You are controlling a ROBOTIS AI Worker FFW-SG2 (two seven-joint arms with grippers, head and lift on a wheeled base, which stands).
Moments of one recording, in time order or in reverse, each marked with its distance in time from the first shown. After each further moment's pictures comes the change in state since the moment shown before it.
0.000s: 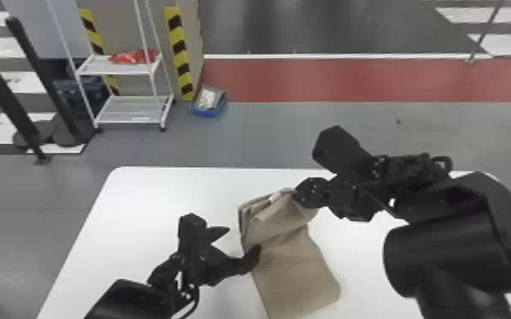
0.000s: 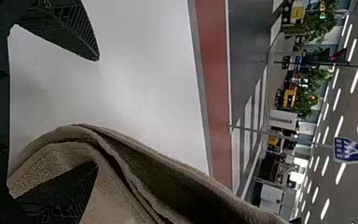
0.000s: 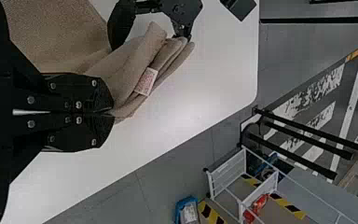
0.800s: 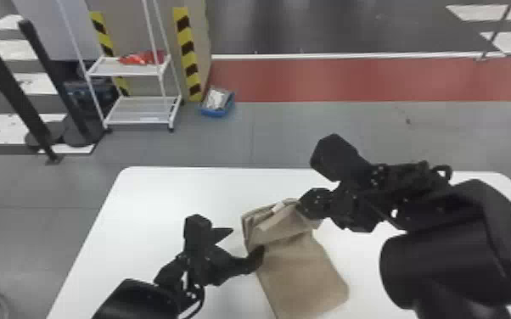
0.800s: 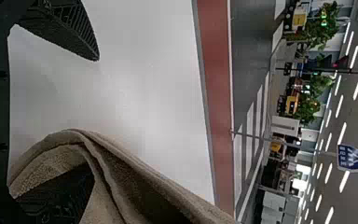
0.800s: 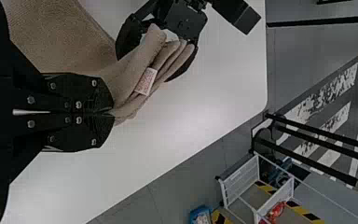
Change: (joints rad) left arm -0.013 0.004 0.007 0.039 0.006 -0.018 0.010; right arm 0.015 0.000 0.057 -0.017 0.038 0.096 0.004
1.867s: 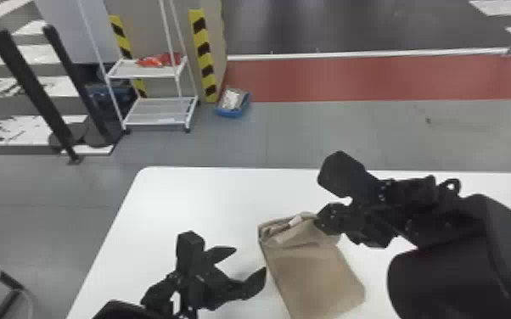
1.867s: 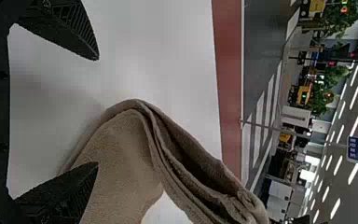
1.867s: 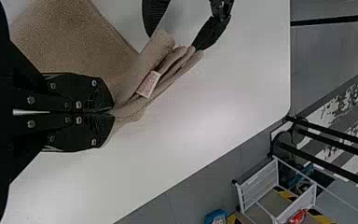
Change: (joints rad) left arm 0.206 0.063 0.075 -0.308 0.012 0.159 -0.095; right arm 0.031 0.000 0.043 0.017 0.078 0.028 -0.003
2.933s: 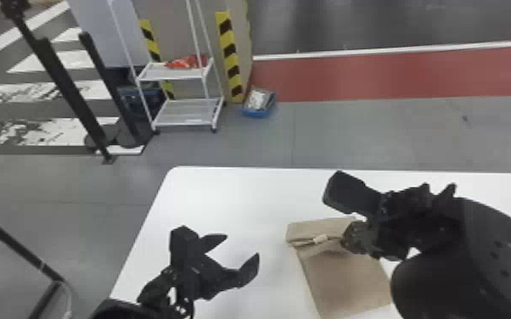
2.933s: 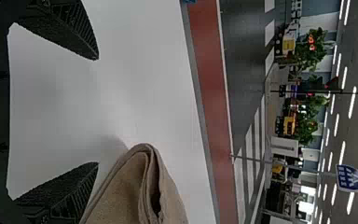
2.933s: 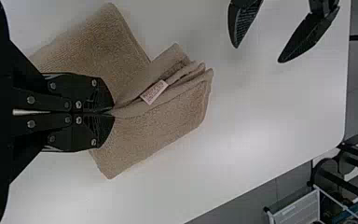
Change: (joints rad) left arm 0.077 0.055 0.110 -0.114 -0.017 -0.033 0.060; right arm -0.053 0.000 0.095 0.139 0.121 0.028 0.043
